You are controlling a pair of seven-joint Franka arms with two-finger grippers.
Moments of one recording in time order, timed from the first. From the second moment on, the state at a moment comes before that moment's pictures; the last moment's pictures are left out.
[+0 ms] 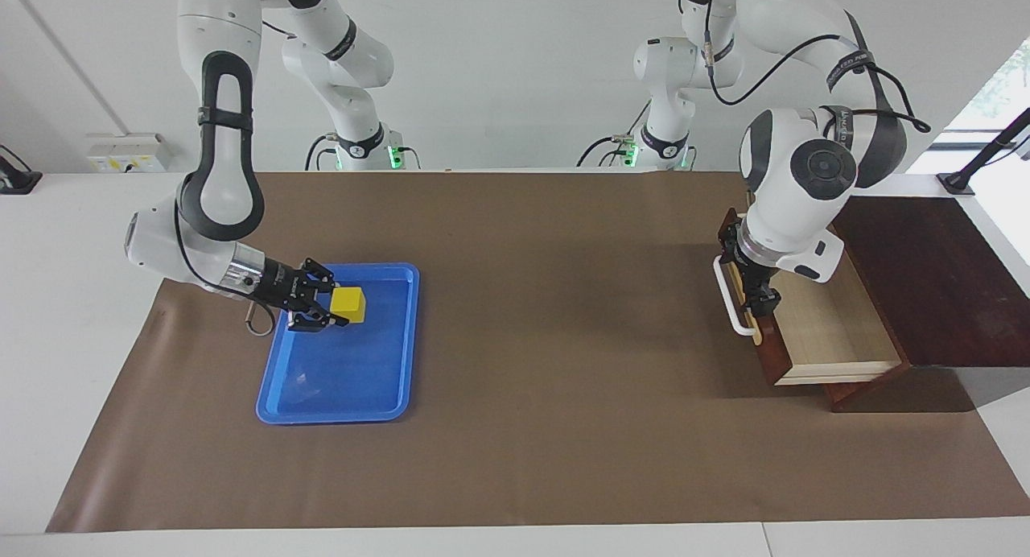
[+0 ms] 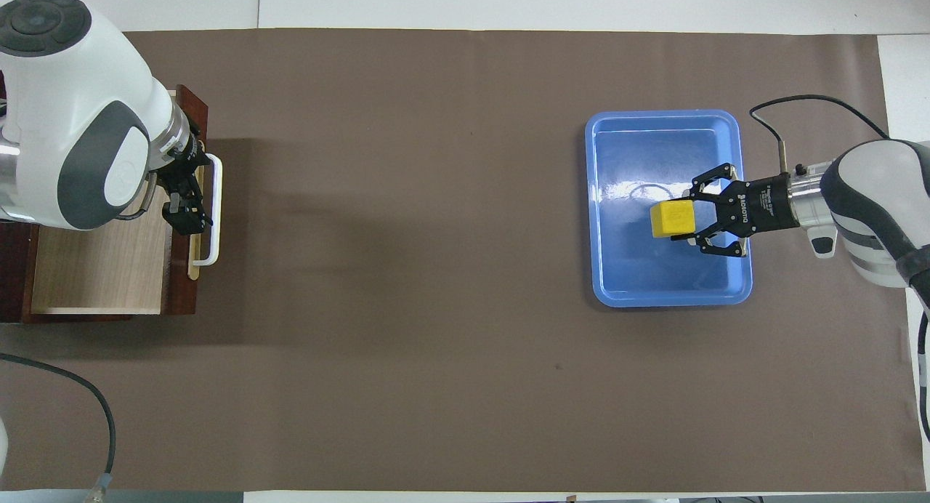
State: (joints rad) left arm -0.17 0.28 -0.04 -1.61 0.11 1.71 -1.88; right arm -0.19 0.31 0.02 -2.00 0.80 1.95 0.90
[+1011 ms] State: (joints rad) left arm -0.18 0.24 0.02 -1.69 0.08 1.83 -1.74; right arm -0.27 0.31 0.01 -2.09 0.78 1.99 0.76
